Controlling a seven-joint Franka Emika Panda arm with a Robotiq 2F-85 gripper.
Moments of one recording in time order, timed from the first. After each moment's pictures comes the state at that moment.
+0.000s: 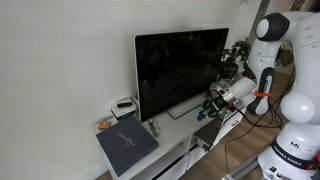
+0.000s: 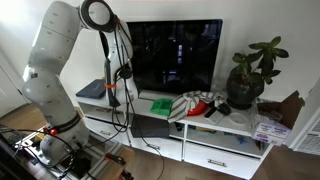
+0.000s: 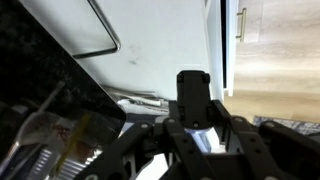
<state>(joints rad) -0.41 0.65 -0.09 -2.51 -1.57 3.96 -0.48</state>
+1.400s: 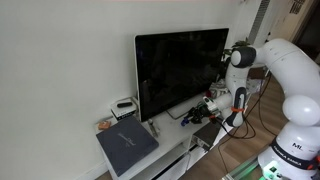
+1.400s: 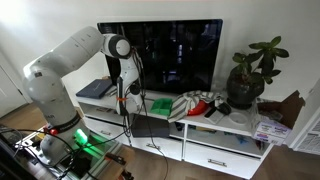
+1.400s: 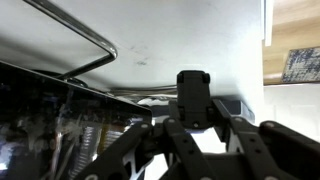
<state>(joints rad) -0.30 1.11 -0.04 -2.09 -1.46 4.18 -0.18</state>
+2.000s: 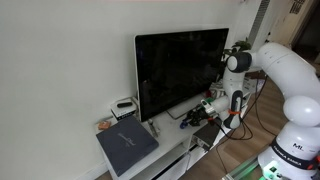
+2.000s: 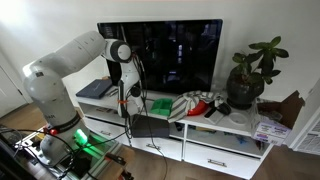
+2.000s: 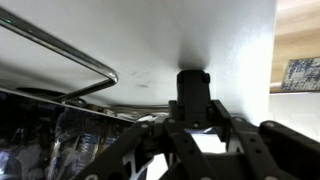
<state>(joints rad) -0.26 1.18 -0.06 -2.01 -1.43 4.17 -0.18</state>
